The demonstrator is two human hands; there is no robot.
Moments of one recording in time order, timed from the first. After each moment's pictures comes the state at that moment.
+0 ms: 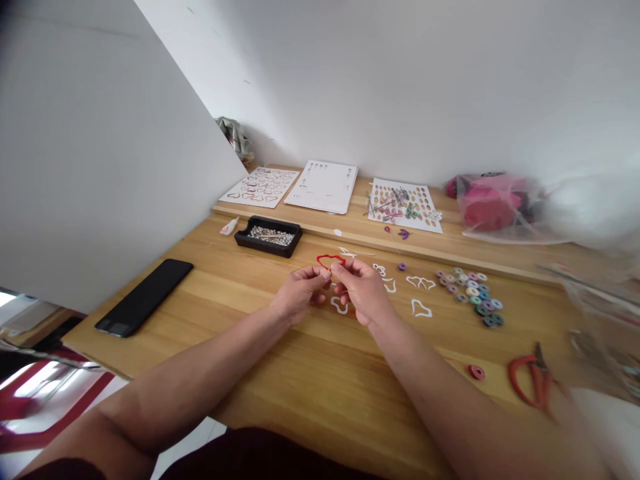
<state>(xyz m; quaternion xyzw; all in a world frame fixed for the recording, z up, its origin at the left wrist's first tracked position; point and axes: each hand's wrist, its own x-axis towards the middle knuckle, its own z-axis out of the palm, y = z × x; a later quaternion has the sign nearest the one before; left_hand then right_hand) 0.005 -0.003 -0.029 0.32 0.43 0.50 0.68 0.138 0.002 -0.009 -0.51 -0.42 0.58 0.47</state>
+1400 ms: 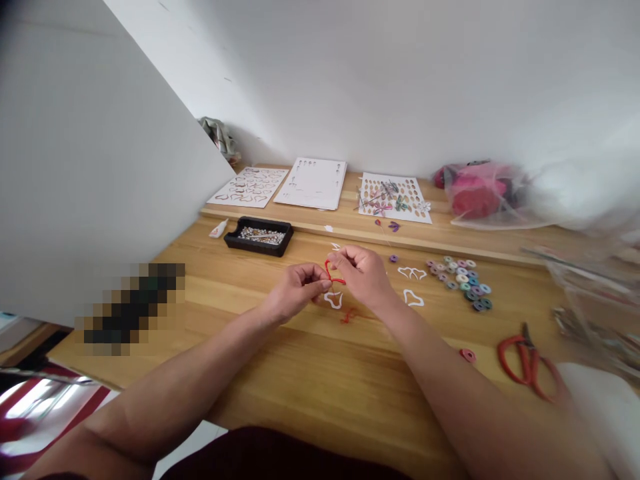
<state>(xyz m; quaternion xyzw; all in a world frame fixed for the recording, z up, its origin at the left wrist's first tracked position) -0.001 -0.003 -0.025 0.56 0.39 0.43 0.59 0.165 0.011 0.001 -0.49 -0.68 0.33 0.43</state>
